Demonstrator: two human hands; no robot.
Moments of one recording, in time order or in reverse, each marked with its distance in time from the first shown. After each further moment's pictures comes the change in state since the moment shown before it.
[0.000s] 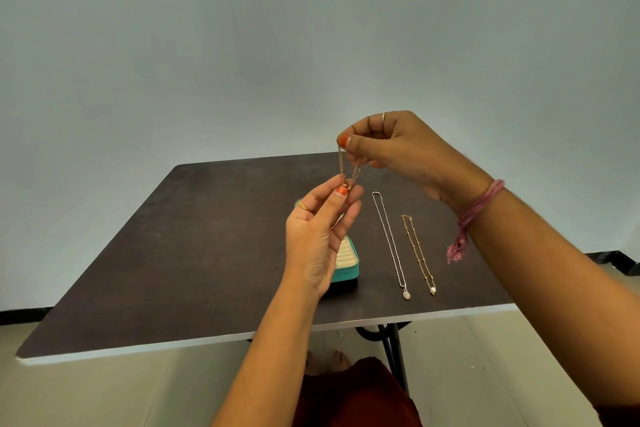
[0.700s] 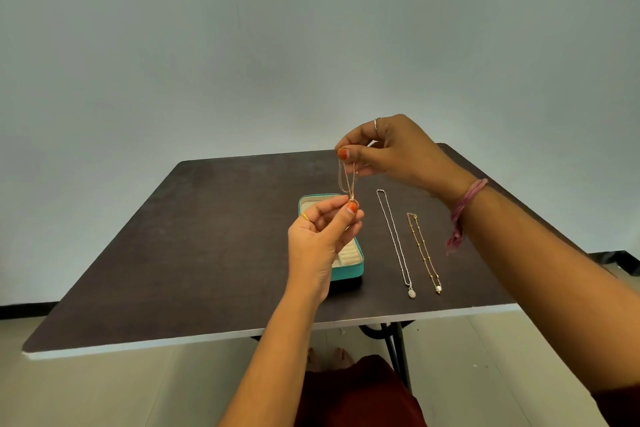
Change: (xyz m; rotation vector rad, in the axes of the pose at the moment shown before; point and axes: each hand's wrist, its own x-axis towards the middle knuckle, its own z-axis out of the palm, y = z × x) left_hand 0.005 -0.017 -0.027 0.237 0.045 0.043; right_hand 0.019 0.023 0.007 -0.162 -0.040 -0.127
